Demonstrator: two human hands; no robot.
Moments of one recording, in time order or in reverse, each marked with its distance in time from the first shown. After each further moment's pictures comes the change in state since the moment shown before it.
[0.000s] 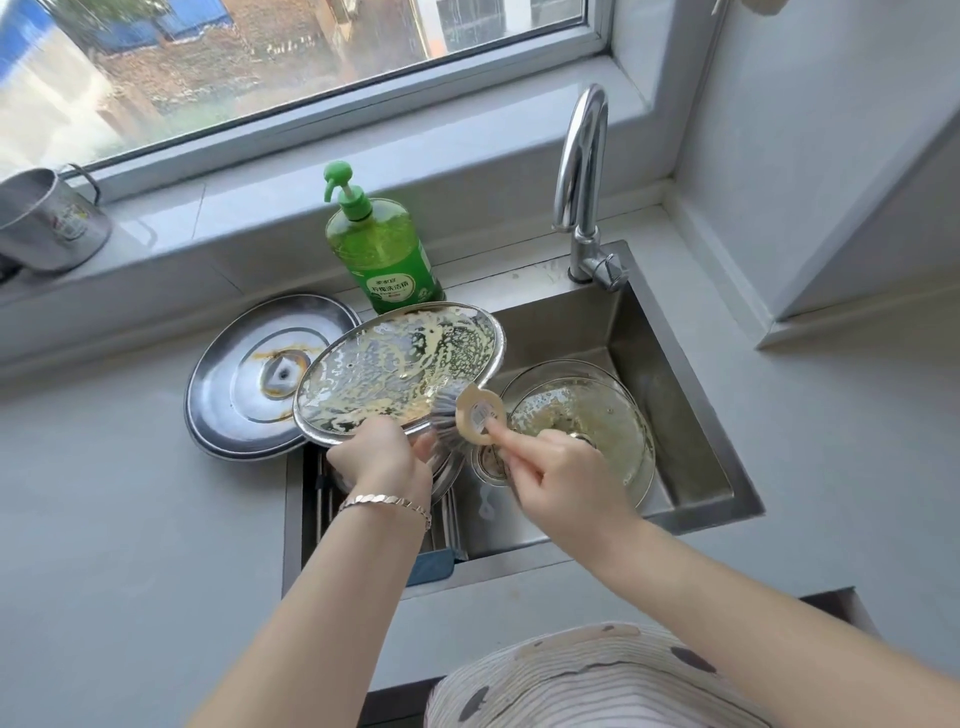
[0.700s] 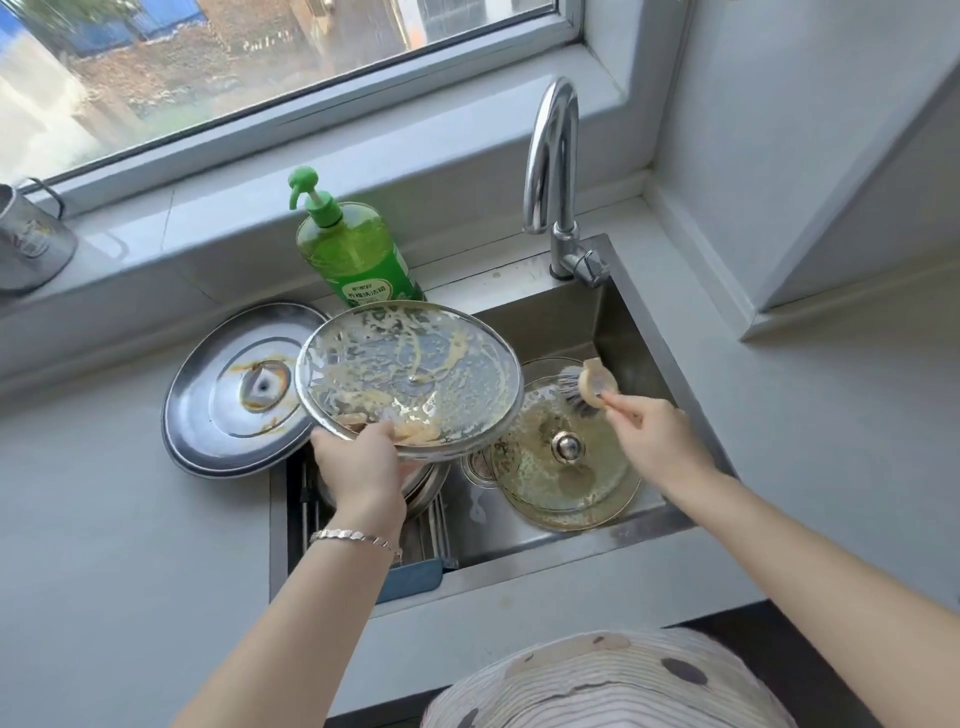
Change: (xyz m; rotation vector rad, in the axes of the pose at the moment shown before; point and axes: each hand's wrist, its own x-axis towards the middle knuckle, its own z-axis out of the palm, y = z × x) left_hand 0.007 -0.010 0.000 0.147 -0.212 0.298; right_hand 0.020 0.095 -0.051 0.033 -0.051 0.556
